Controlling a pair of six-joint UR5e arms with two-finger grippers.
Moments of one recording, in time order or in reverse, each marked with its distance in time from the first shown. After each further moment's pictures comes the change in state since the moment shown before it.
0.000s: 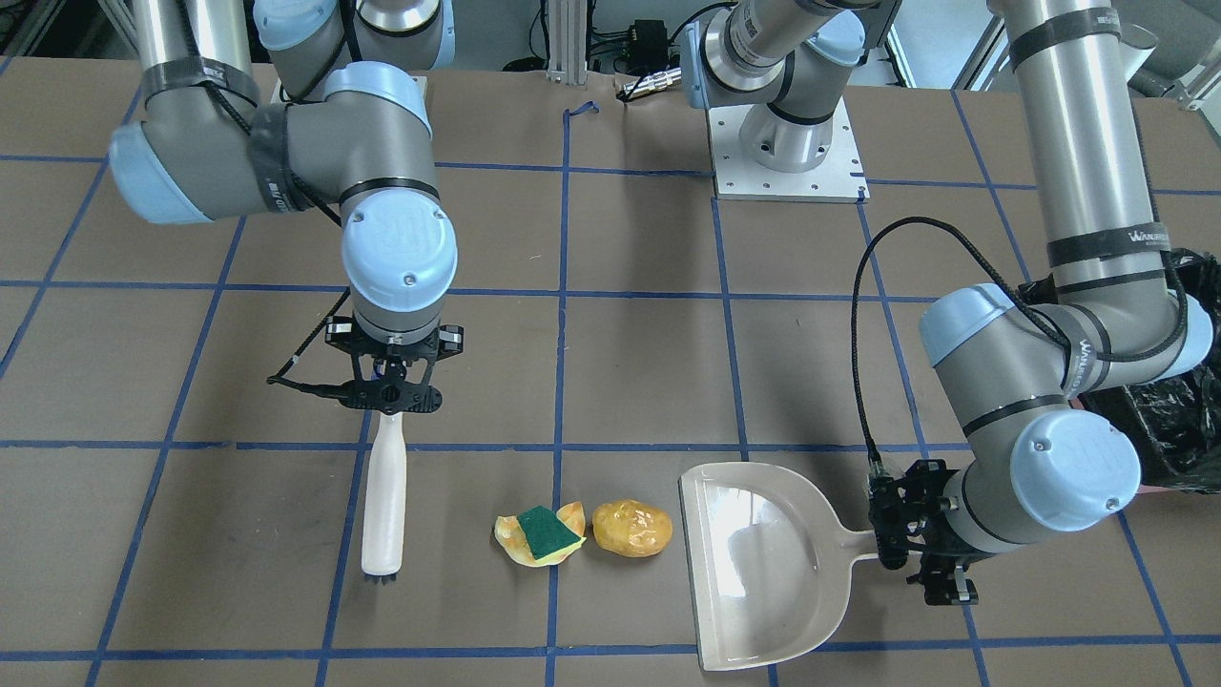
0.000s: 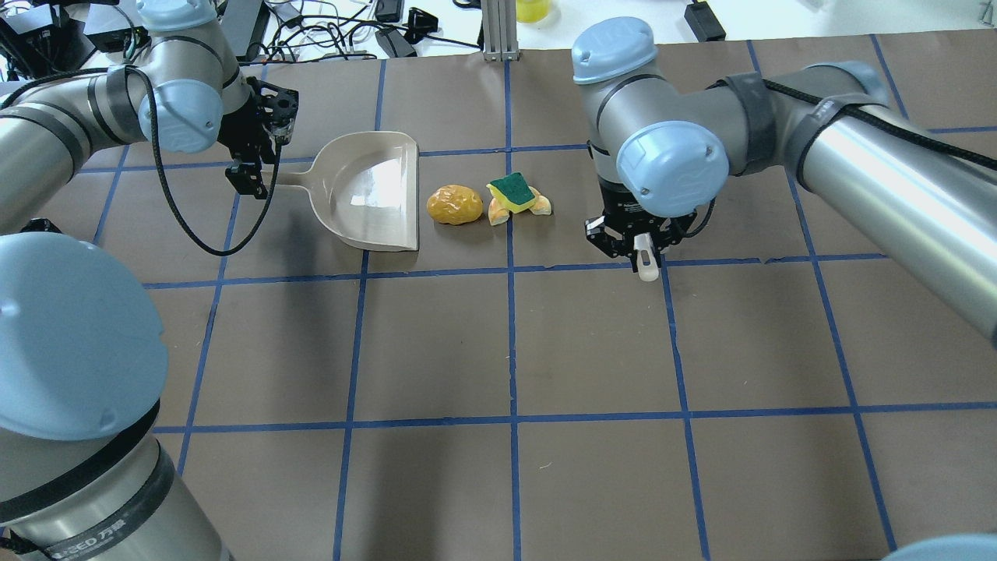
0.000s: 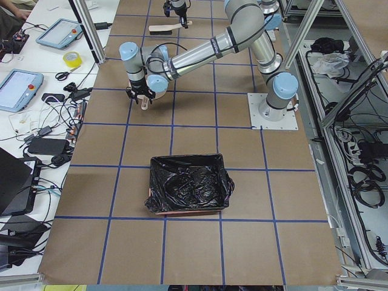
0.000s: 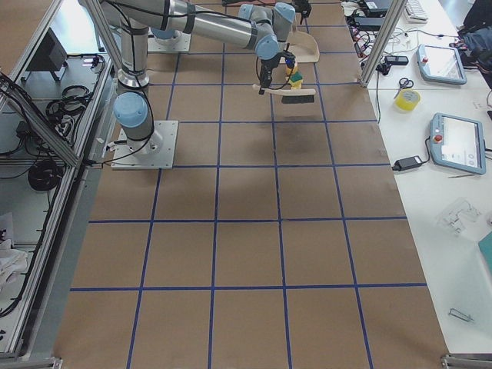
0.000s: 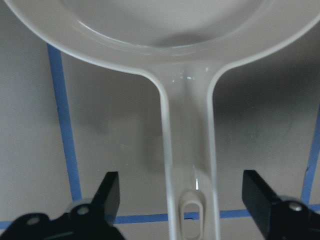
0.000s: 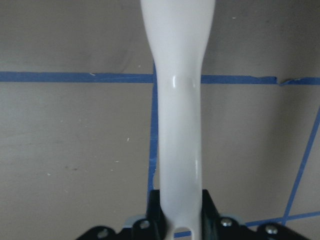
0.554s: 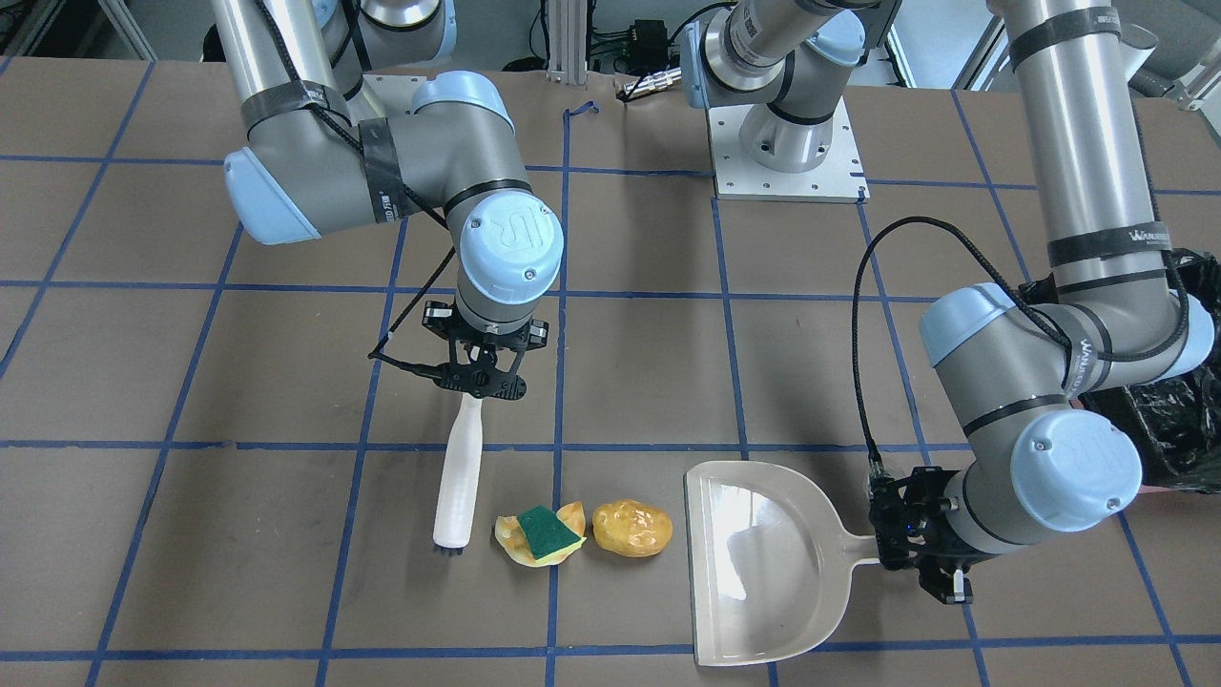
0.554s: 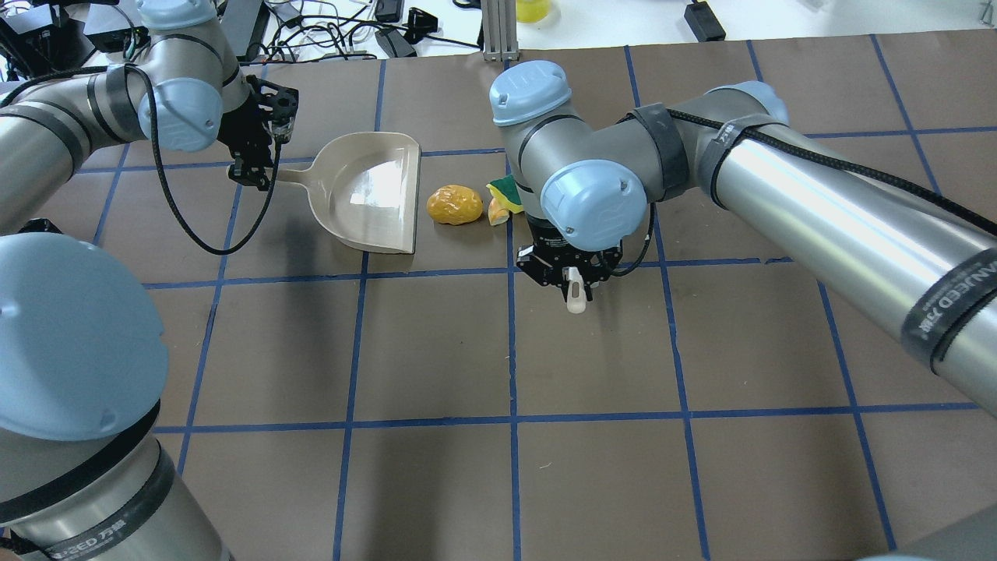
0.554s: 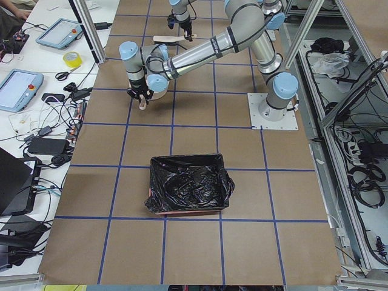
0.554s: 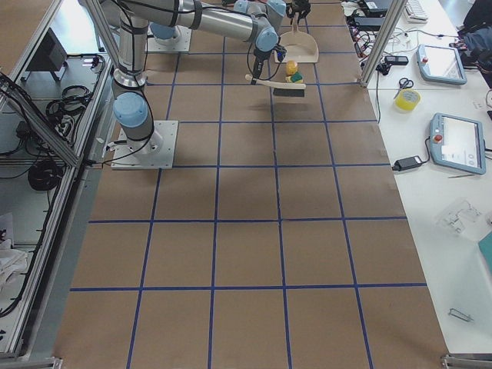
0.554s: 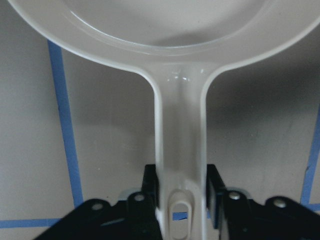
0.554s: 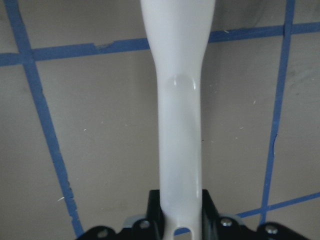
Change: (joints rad) left arm -0.003 0.000 0.006 0.000 0.004 0.003; right arm 0.113 0.045 -0.018 -0.004 0.110 0.212
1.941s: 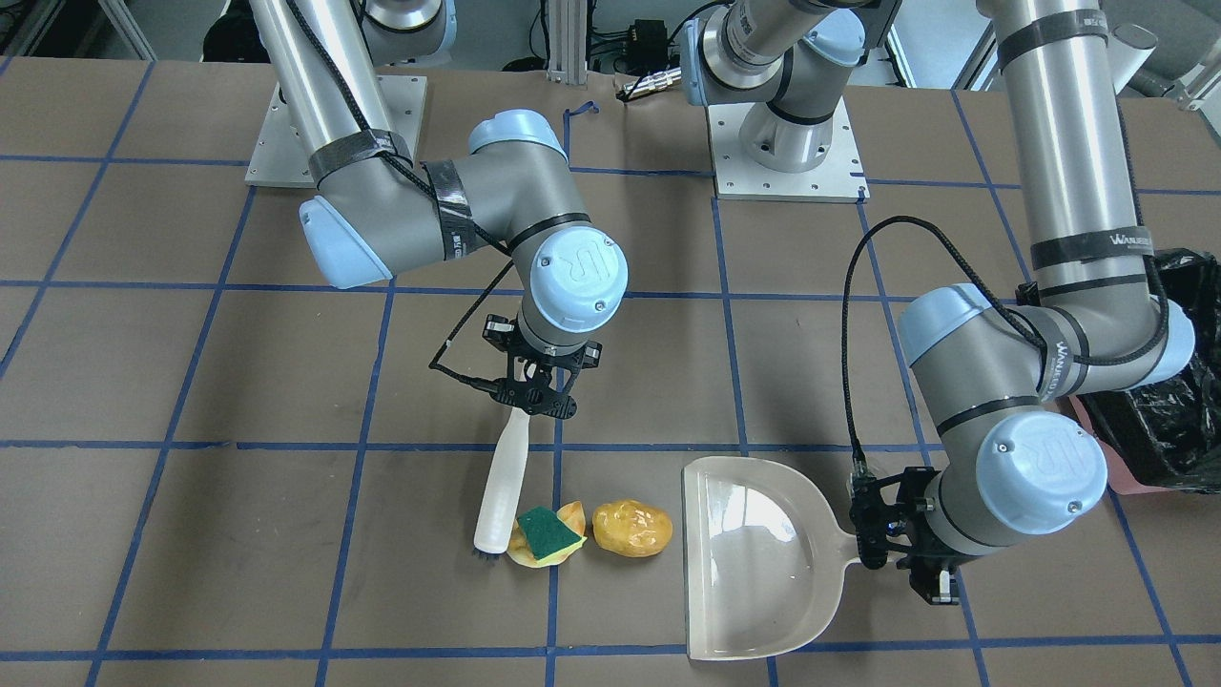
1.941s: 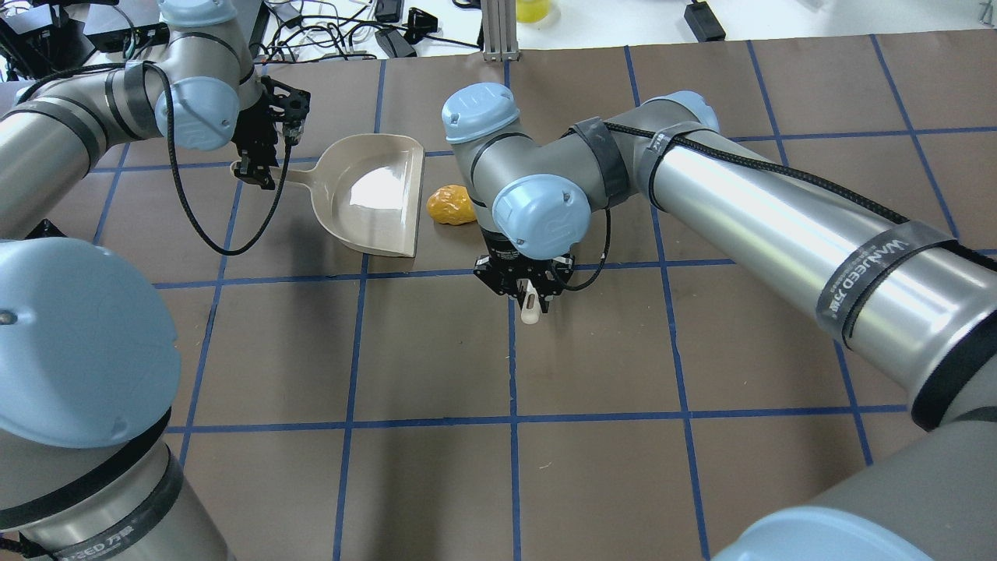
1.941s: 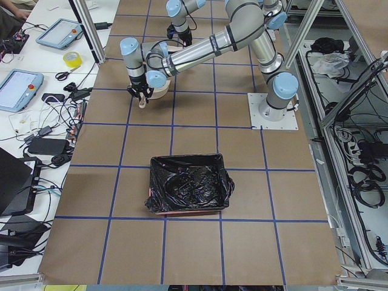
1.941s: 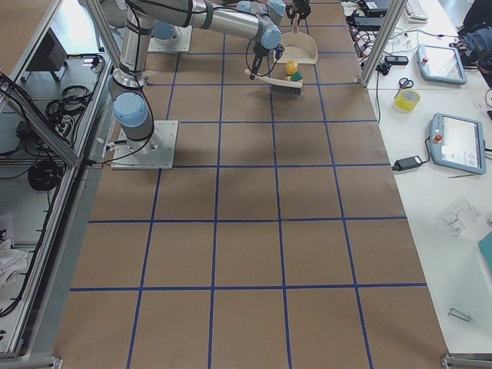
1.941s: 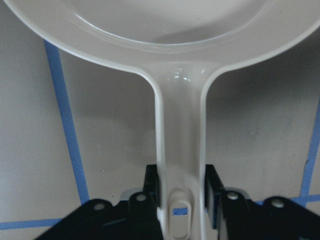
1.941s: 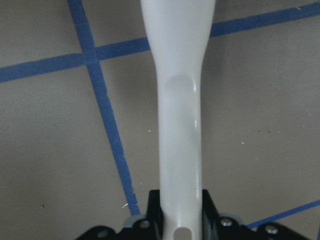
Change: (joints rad) left arm -0.032 -0.005 0.006 -0.001 0.057 -0.001; right arm 0.067 0.109 -0.088 -0.010 0.048 0.158
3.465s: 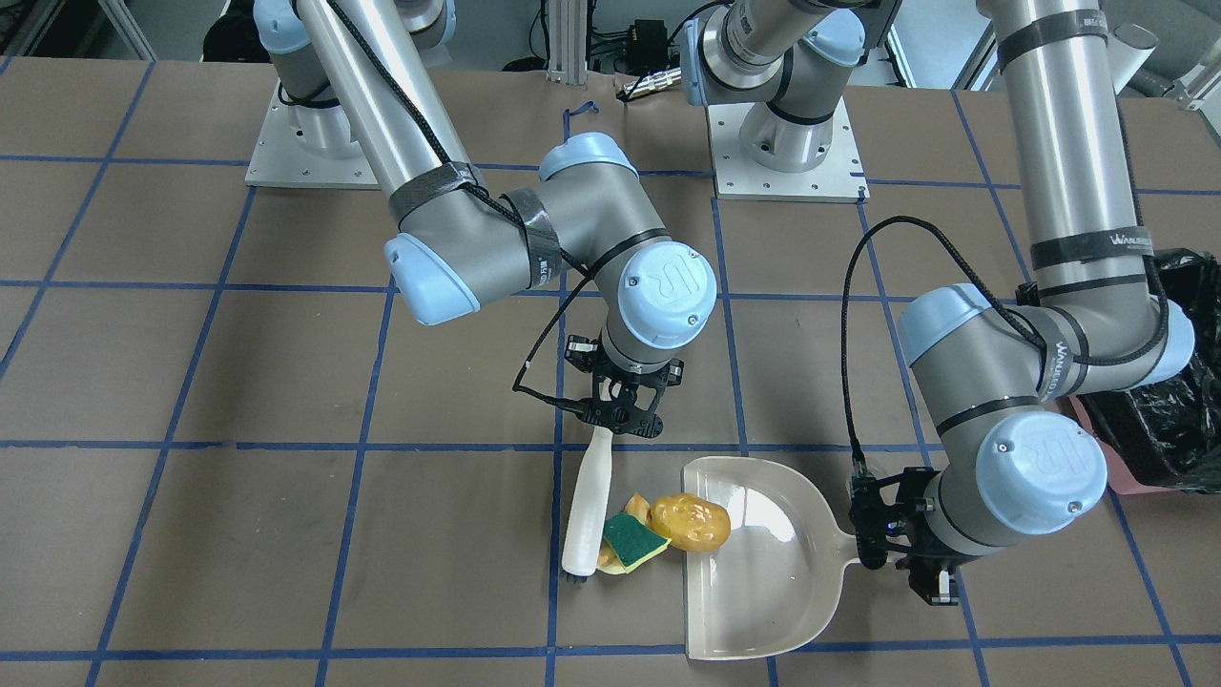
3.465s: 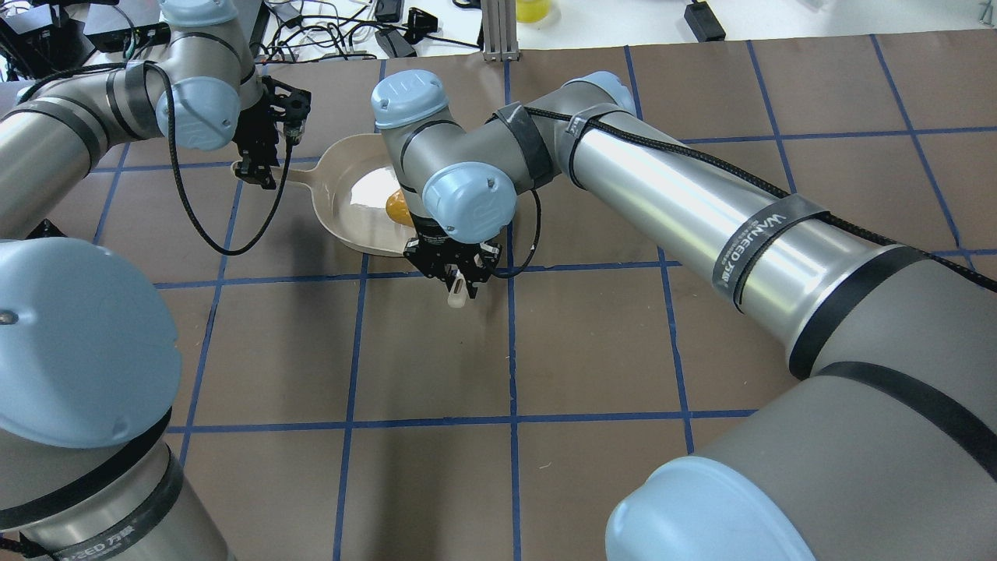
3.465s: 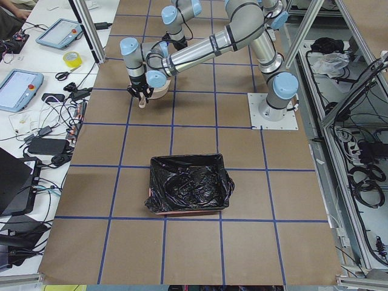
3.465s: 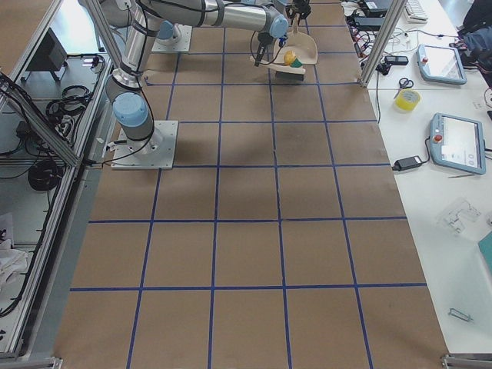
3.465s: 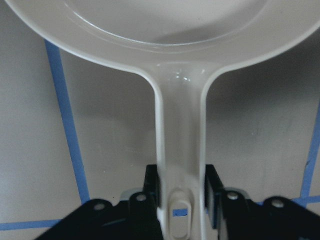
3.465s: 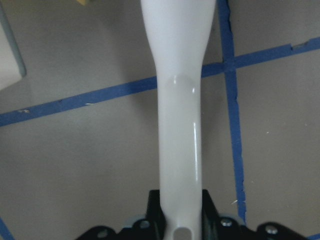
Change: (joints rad) left arm 0.000 0.000 0.000 0.001 -0.003 0.000; right arm 0.089 0.129 -0.203 -0.004 0.106 0.079
